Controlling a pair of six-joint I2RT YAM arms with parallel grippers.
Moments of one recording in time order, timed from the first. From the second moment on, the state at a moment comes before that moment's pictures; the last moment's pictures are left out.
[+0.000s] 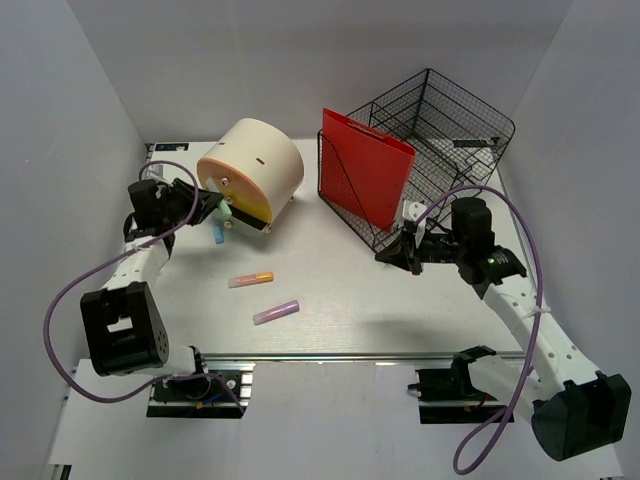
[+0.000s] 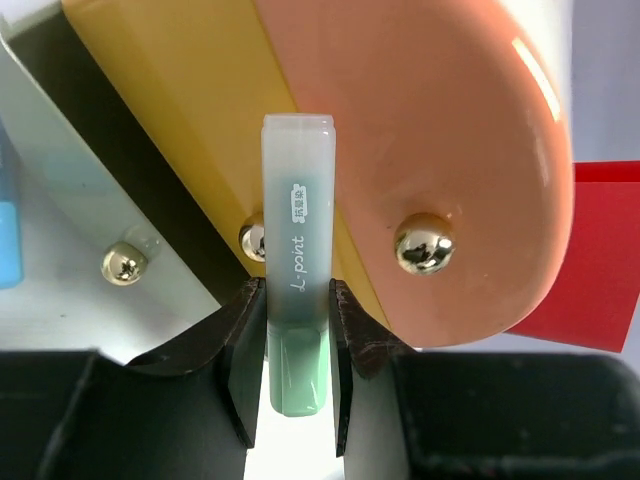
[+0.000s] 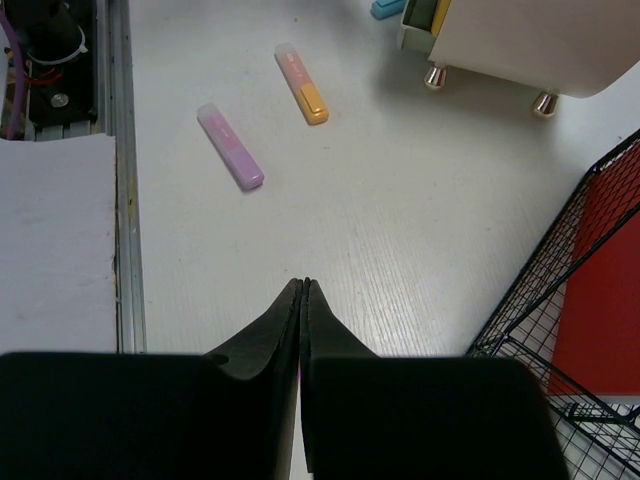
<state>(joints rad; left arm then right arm) 0.21 1.42 0.87 0.10 0.58 -0.87 0.33 0.97 0.82 -0.37 -1.00 -0.50</state>
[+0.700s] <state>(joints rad) 0.21 1.33 0.59 0.47 0.47 -1.11 0.32 0.99 0.82 -0.37 -1.00 -0.49</state>
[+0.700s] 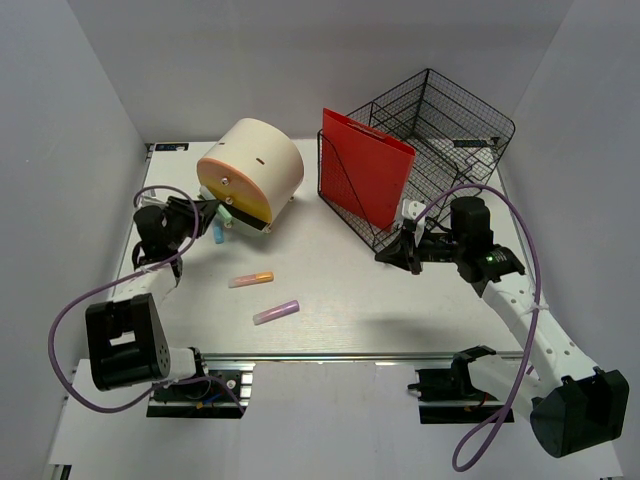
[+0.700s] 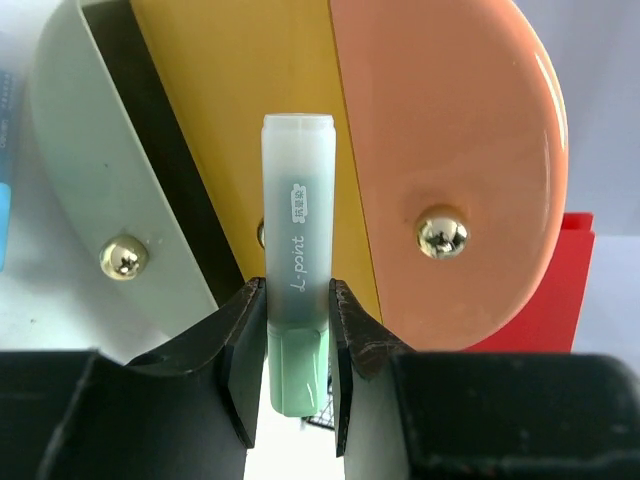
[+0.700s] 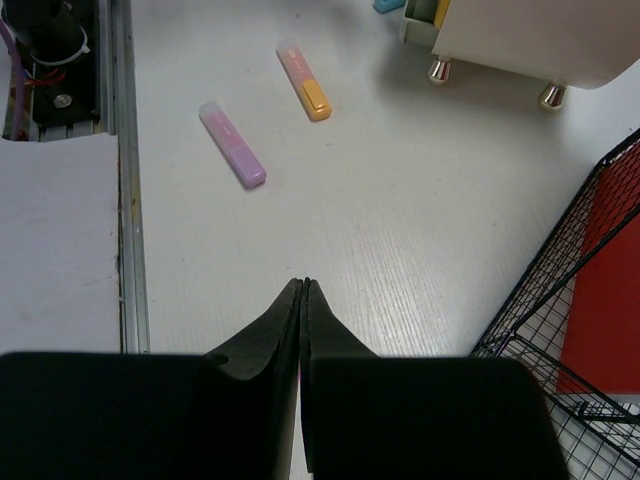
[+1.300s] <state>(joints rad) 0.21 1.46 0.59 0.57 0.42 -1.17 0.31 0.99 0.82 -0.37 -1.01 -0.49</state>
